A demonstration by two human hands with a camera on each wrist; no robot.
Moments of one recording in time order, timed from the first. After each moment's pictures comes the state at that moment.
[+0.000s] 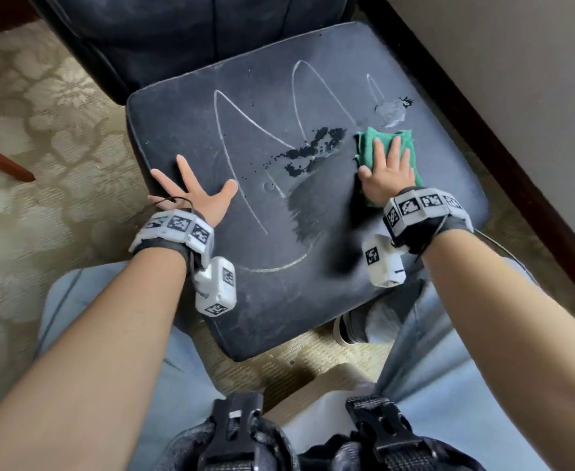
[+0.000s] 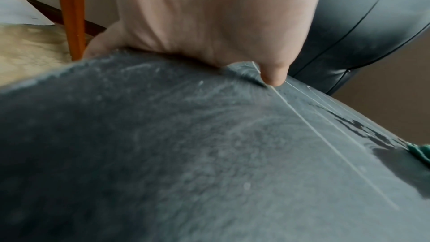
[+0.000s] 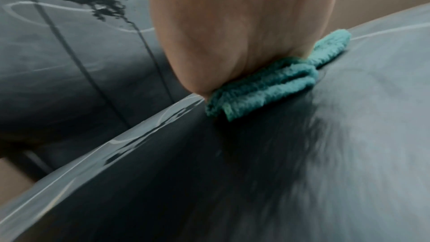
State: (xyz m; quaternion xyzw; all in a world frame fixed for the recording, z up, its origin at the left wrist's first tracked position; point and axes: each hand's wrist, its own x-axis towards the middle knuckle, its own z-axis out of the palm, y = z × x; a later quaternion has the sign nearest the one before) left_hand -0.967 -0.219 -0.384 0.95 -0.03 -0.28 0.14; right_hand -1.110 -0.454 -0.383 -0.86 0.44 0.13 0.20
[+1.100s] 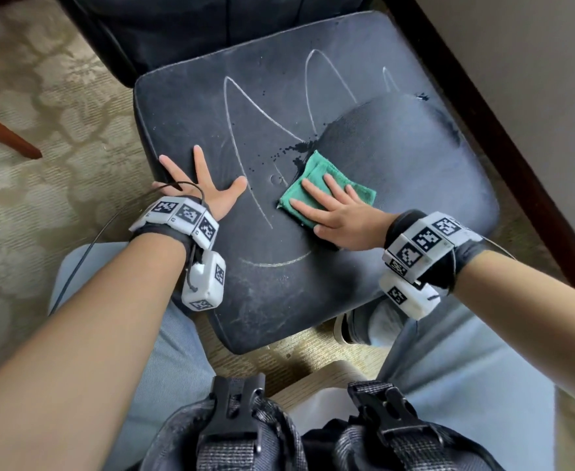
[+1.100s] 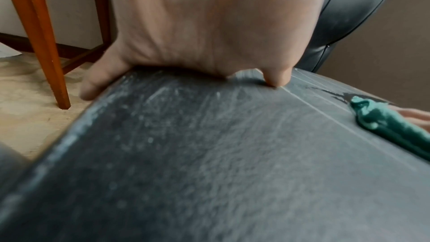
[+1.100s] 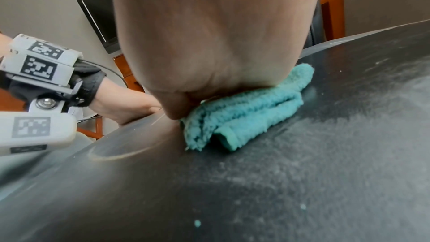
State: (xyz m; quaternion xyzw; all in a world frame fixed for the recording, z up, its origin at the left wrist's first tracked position) left_hand -0.968 -0.218 -0.379 0.95 -0.07 -0.30 0.06; right_hand -1.122 -0.394 -0.361 -0.94 0.00 0.32 0.12
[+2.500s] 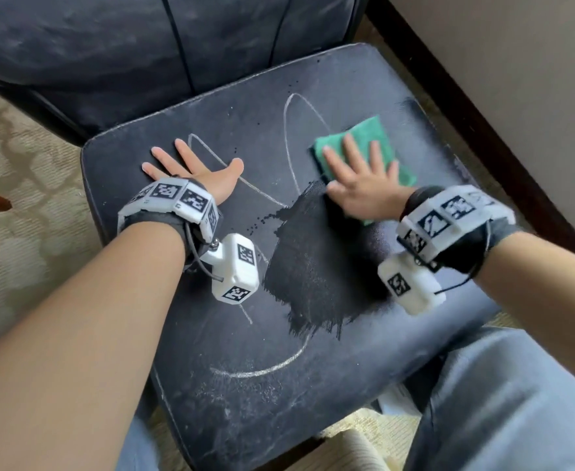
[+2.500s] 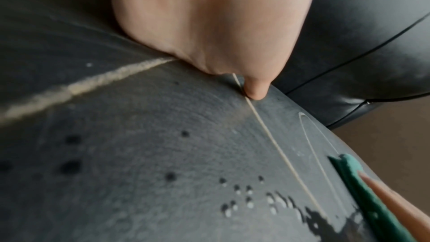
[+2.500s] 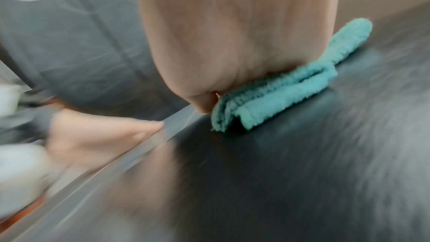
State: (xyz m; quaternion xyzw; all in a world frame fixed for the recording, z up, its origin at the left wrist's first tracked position) left_hand -0.890 -0.329 -0.383 0.95 -0.03 -0.29 0.09; right_hand -1.030 -0.492 -0.373 -0.92 0.27 0.23 0.18
